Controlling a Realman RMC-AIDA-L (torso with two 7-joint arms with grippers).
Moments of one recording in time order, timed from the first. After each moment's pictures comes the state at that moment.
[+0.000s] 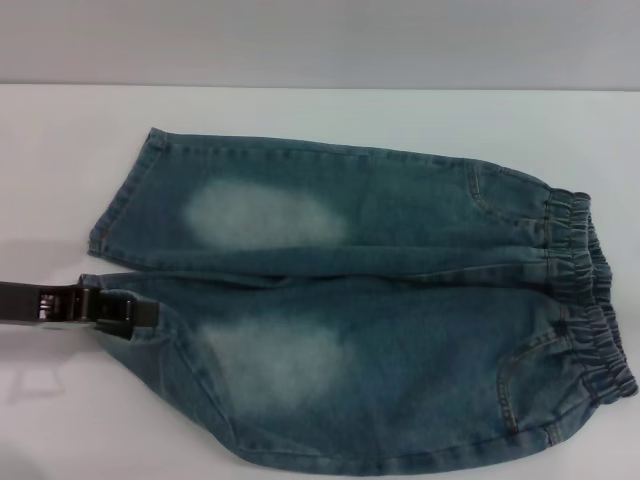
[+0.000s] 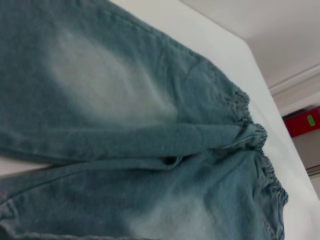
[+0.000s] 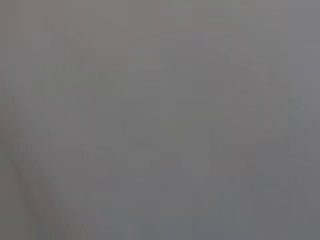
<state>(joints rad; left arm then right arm) -0.51 -2.01 0.54 0.85 2.36 1.82 -2.25 0.43 1.82 0.11 -0.49 -2.11 -2.04 1.47</state>
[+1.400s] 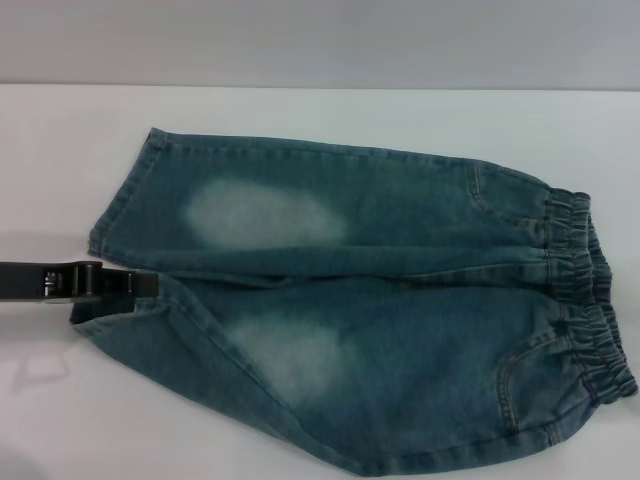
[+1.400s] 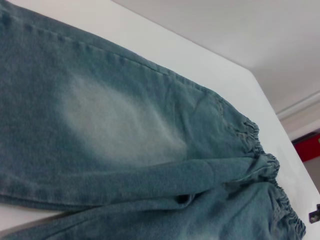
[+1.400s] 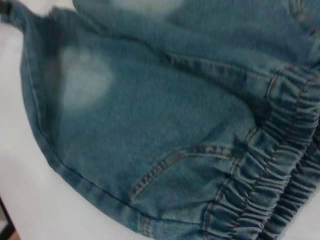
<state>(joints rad) -0.51 -2.02 0.53 0.85 2.32 1.74 -2.21 0.54 1.85 -0.56 -0.73 -2.61 -1.81 1.80</state>
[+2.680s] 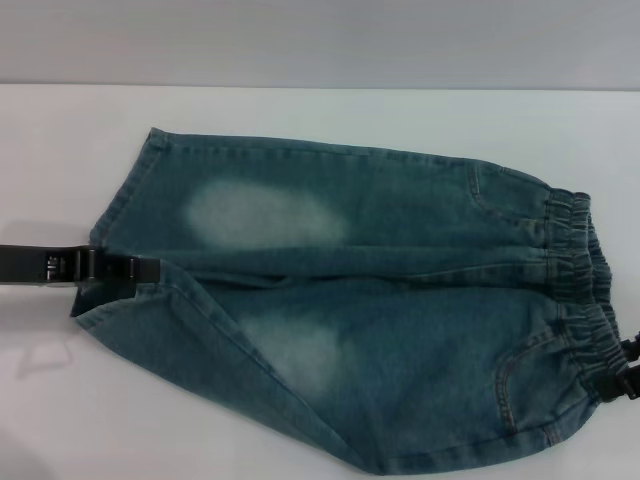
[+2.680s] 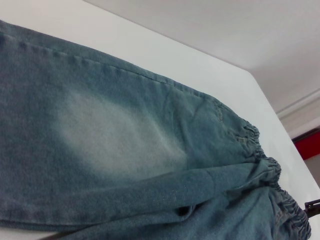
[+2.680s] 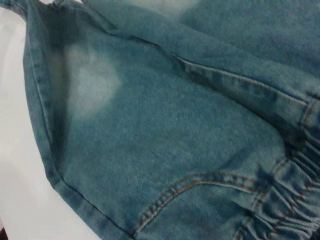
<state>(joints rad) -0.53 -2.01 0.54 0.85 2.32 1.73 -2.21 0.62 1.87 -0.59 -0.62 -2.61 -1.71 1.81</state>
